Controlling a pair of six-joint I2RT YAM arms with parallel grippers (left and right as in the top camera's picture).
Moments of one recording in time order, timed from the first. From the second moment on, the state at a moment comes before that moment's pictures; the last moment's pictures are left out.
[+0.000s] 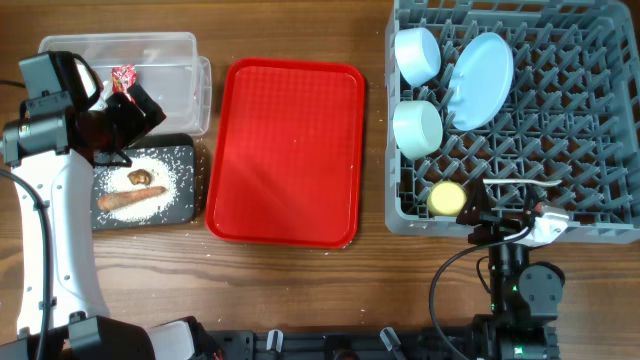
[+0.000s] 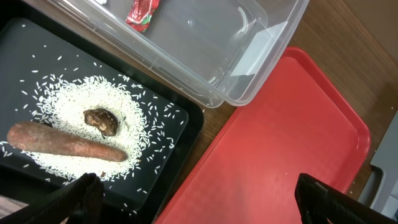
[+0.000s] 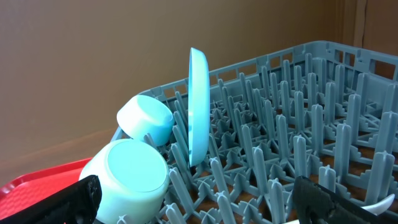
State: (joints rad) left arm 0.28 1.47 1.39 -0.98 0.15 -0.41; right arm -0.03 0.02 0.04 -0.07 0.07 0.28
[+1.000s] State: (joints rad) left arm 0.10 0.42 0.16 0.01 0.16 -0.28; right arm -0.03 0.01 0.04 -0.07 0.07 0.28
